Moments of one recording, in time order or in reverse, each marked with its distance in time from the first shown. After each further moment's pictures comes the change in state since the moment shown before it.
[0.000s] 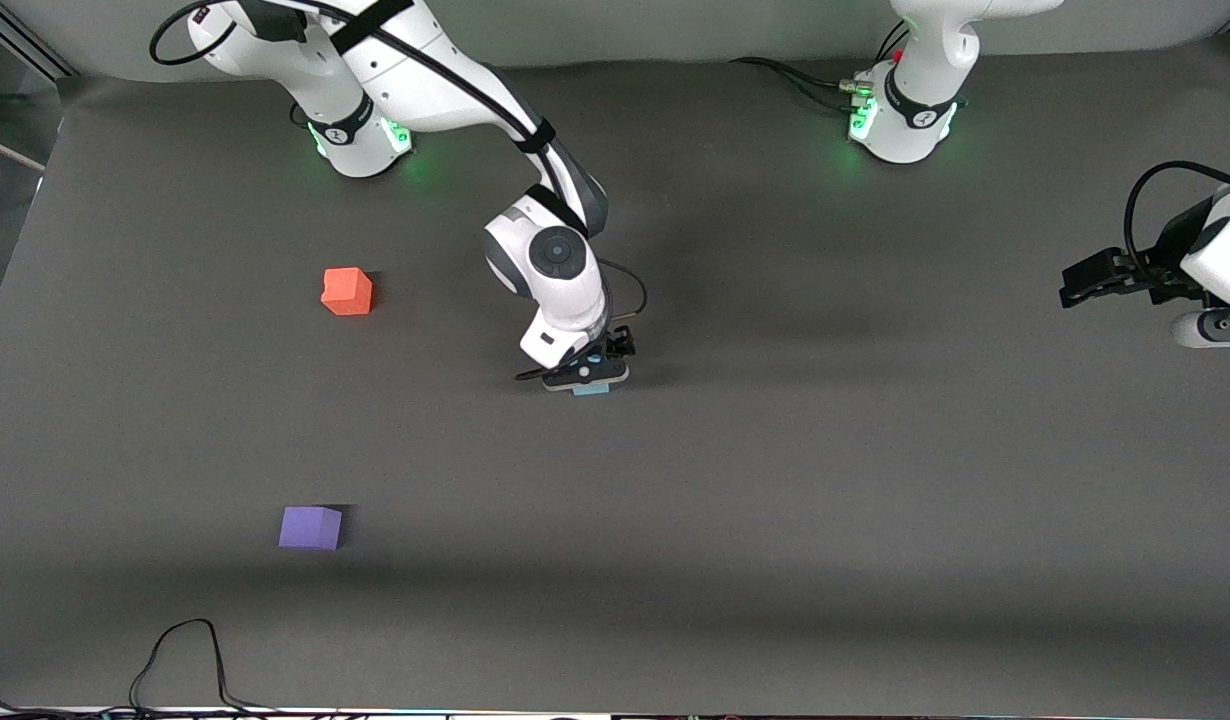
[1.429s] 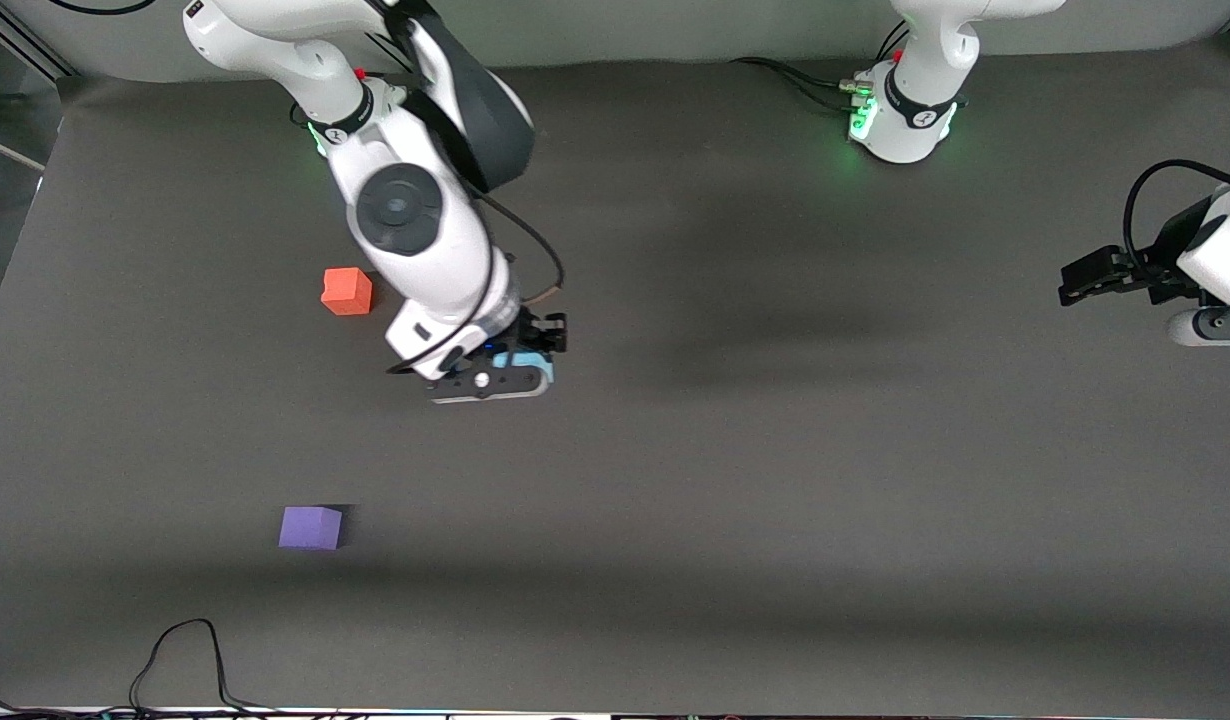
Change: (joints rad) left arm -0.044 0.000 0.043 0.000 0.000 -0.001 0.021; right arm -0.206 -0.237 -0.020 0.452 0.084 -0.757 -0.169
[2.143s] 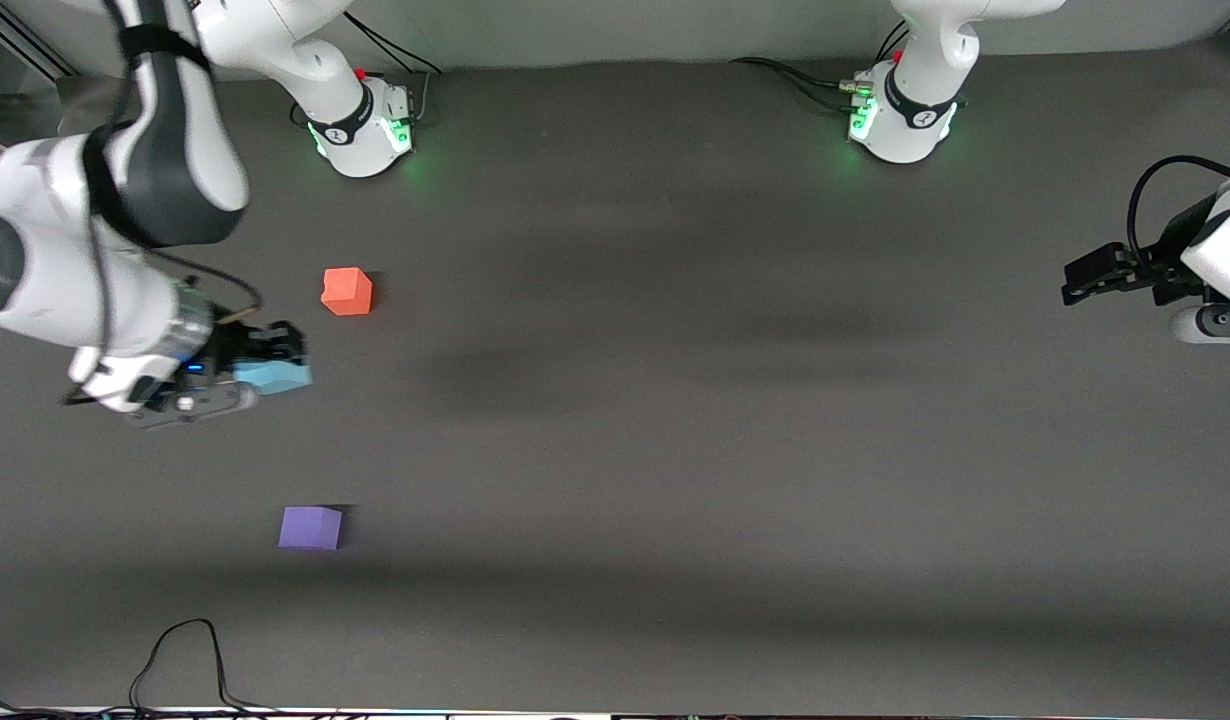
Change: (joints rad) left arm -0.002 0.000 0.004 0.013 0.000 0.000 0.038; right arm -0.067 -0.275 -0.418 -0.443 -0.034 0.040 -0.616
